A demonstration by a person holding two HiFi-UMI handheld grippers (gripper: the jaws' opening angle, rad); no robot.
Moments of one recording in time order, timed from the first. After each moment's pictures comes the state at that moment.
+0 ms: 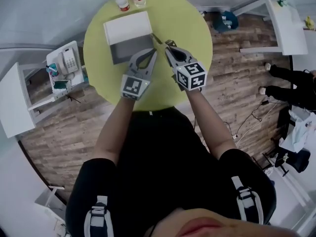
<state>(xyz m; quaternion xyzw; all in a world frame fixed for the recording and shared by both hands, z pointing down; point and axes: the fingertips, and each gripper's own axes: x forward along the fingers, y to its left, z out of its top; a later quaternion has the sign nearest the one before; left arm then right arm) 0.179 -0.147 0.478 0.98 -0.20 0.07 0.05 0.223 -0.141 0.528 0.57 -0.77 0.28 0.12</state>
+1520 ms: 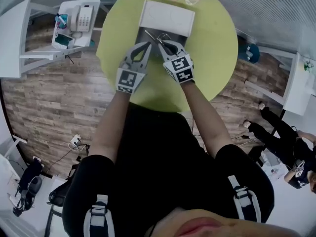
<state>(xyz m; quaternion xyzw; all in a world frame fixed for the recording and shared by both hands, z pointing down) 0.027 -0.220 0.570 0.90 -0.41 0.10 0.11 0.064 -0.227 0.634 0.36 -0.87 0.18 0.28</state>
